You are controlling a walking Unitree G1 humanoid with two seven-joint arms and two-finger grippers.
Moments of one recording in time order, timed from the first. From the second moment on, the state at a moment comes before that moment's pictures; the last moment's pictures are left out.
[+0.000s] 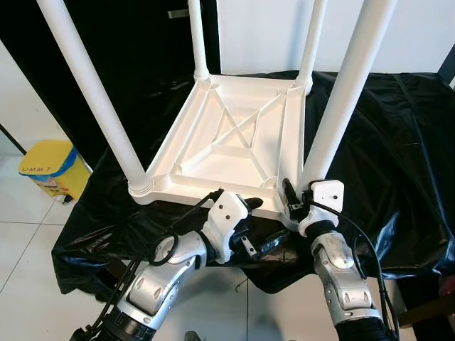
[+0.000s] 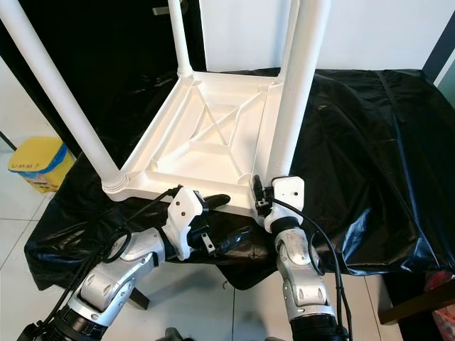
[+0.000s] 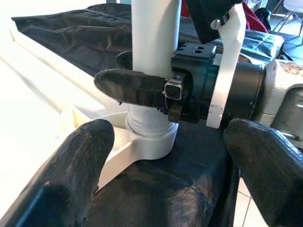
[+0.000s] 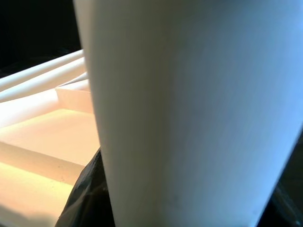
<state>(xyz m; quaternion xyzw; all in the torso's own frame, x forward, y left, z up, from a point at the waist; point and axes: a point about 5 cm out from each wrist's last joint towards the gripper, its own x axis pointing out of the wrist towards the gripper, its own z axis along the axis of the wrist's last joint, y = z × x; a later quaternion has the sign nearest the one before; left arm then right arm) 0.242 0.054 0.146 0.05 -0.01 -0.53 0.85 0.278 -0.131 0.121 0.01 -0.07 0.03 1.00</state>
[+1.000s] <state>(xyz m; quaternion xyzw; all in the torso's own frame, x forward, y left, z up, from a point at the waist) 0.252 0.055 0.154 0.06 -0.02 -0.52 0.85 0.291 -0.156 0.144 0.03 -0.10 0.09 0.99</state>
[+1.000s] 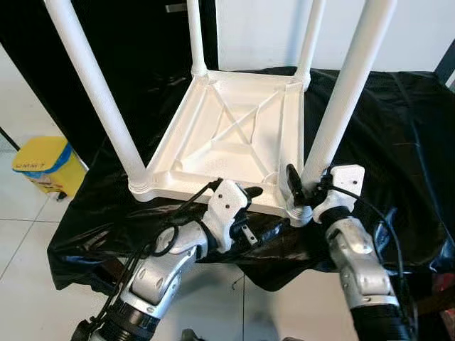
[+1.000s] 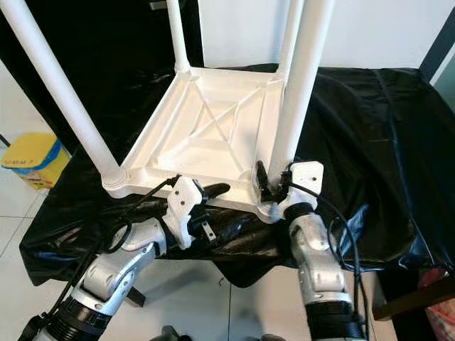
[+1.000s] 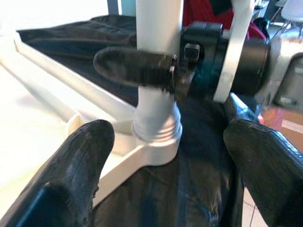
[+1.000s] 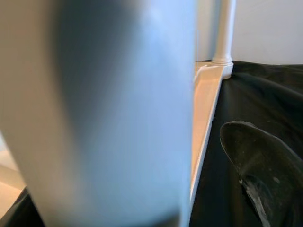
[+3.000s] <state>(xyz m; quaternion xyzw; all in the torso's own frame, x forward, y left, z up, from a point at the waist) 0.242 0.049 0.152 0.04 -0.01 -0.53 0.85 0.294 -0.135 0.134 0.00 -0.06 -0.03 1.00</state>
